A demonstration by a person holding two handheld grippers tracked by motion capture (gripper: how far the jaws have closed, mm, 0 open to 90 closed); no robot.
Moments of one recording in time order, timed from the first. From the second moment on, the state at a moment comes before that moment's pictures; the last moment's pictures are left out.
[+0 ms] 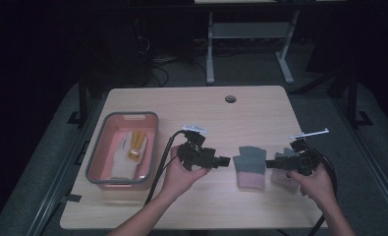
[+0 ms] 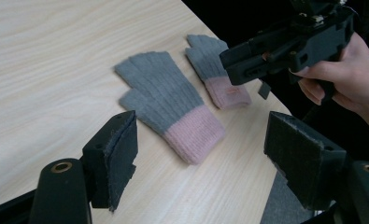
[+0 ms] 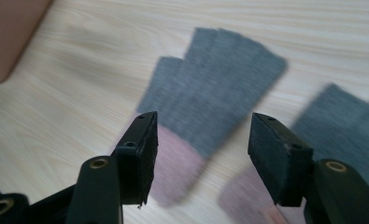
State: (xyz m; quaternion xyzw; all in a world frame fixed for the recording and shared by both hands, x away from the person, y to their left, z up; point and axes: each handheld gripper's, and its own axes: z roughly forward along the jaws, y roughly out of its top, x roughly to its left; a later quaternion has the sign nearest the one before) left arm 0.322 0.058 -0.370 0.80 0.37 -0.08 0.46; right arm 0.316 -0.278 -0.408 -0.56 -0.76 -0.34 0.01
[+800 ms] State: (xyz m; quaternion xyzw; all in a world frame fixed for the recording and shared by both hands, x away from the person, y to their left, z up) left arm 0.316 0.037 -0.388 0.81 0.36 -0.10 0.45; right arm 0.306 -0.313 -0.440 -0.60 -0.76 -0.24 -0.04
